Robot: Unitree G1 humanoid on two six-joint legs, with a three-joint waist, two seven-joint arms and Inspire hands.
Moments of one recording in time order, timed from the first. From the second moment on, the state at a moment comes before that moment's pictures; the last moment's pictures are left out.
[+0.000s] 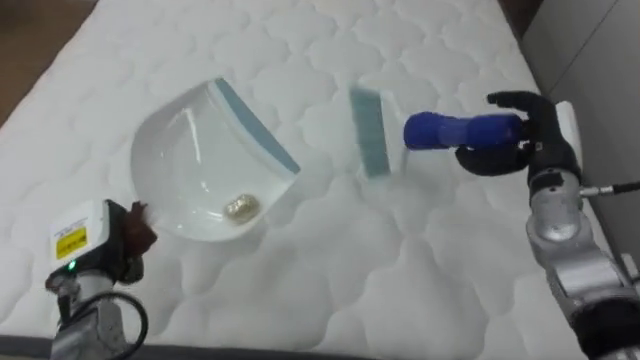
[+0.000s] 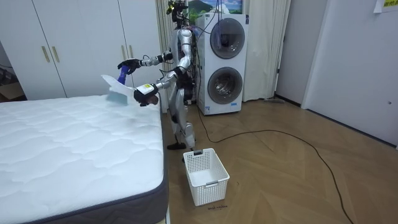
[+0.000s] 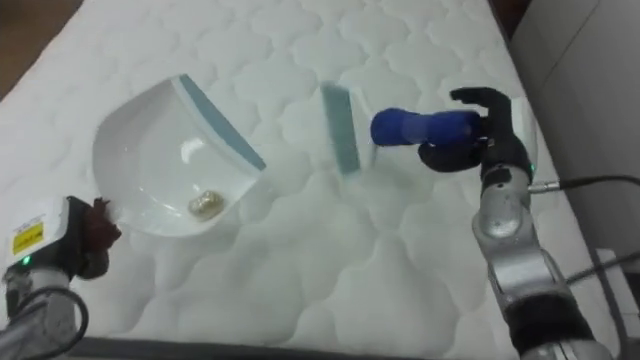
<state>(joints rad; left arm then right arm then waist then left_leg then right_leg) -0.07 0.41 -0.08 0.65 0.71 0.10 0.46 -0.25 -0.44 0.07 0.52 0.03 -0.02 -0.35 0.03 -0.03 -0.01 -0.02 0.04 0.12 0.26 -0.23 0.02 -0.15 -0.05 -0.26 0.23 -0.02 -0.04</state>
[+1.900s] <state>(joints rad) 0.12 0.32 0.07 0.32 0.66 0.08 0.34 -0.11 -0.45 0.04 0.23 -0.05 -0.02 -0.48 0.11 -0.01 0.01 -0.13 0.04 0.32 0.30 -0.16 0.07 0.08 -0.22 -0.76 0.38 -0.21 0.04</state>
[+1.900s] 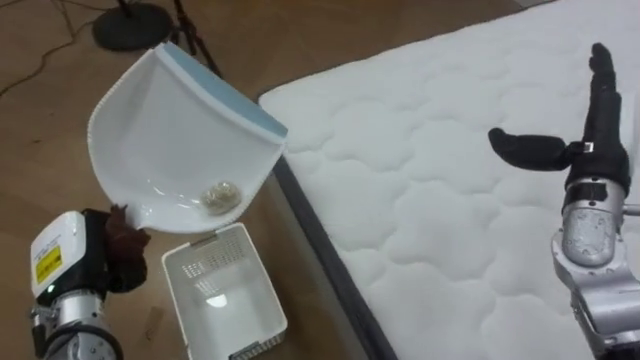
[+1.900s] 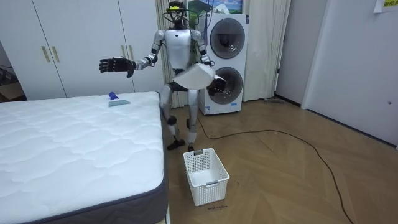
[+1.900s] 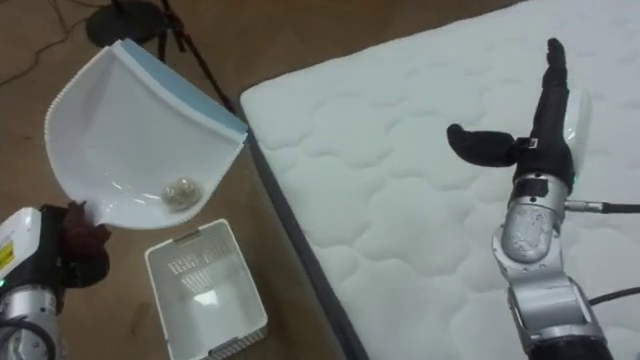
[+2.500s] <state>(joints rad) 0.08 0.38 0.02 0.38 0.63 0.05 0.27 -0.07 -0.43 0.02 0.26 -0.05 -0.03 -0.51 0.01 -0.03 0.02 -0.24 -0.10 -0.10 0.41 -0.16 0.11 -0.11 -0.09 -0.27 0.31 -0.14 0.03</state>
